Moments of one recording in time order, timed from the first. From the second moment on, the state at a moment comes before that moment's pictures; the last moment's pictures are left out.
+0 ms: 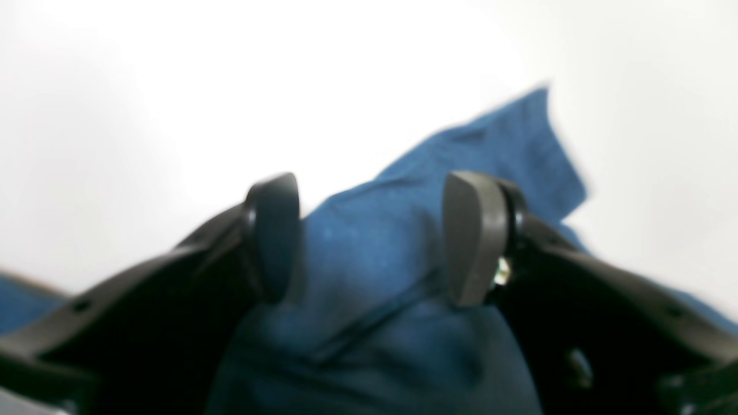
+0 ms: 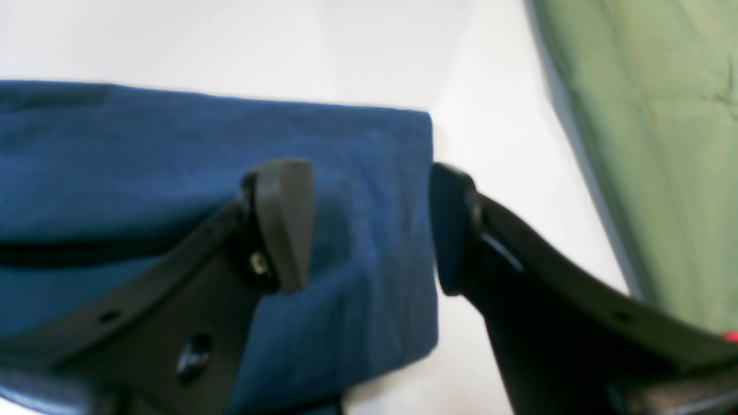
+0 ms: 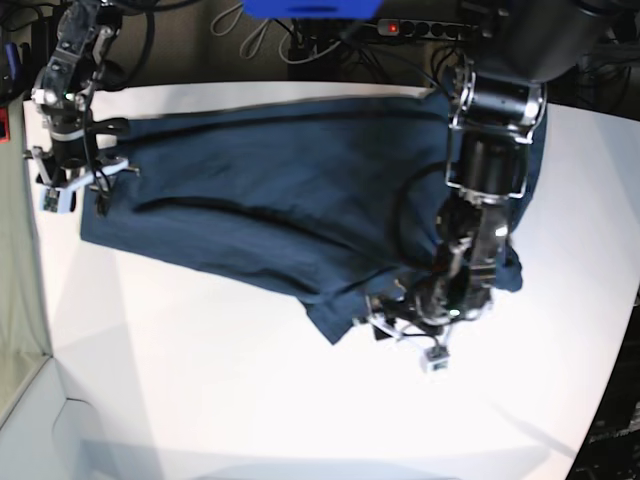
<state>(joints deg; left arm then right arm) -27.7 -3.1 10.7 59.9 -22.1 10.5 48.0 -16.5 2.9 29.4 97.7 4.9 16.5 -22.5</state>
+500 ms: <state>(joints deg) -28.0 -3.0 15.7 52.0 -12.4 10.3 42.5 -16.1 2.9 29.3 97.7 4.9 16.5 -22.2</state>
